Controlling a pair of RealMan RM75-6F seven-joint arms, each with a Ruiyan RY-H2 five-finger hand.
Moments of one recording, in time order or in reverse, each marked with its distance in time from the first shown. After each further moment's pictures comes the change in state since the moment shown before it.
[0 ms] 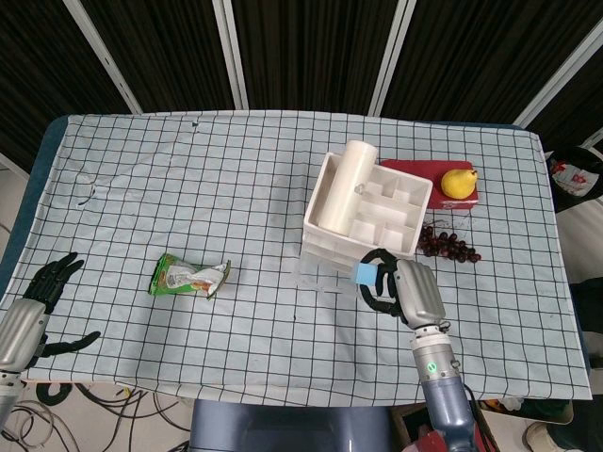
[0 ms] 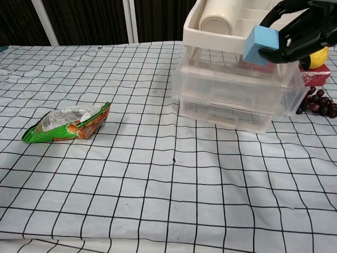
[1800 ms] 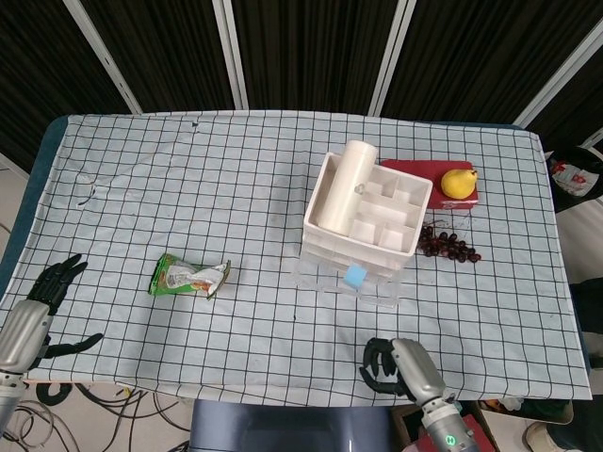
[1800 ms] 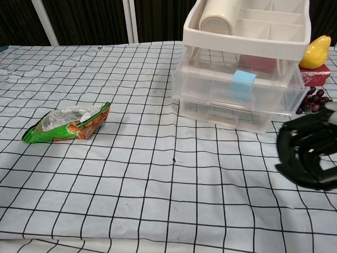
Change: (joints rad) left arm -0.002 -0.002 0.007 -0.004 0.004 -0.008 0.007; right arm -0.235 0.089 -0.378 0.042 -0.394 -0.194 0.366
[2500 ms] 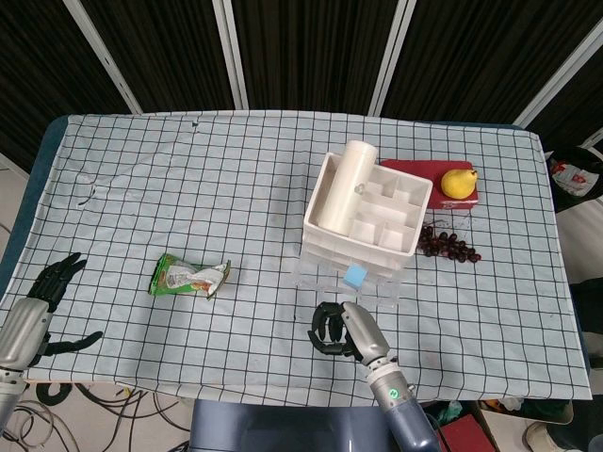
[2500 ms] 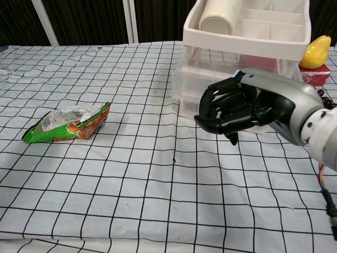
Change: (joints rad) left arm -0.006 0.007 -0.007 -0.014 -0.024 -0.019 -0.016; right arm 0.179 -0.277 0.278 0.057 0.366 -0.047 -0.097
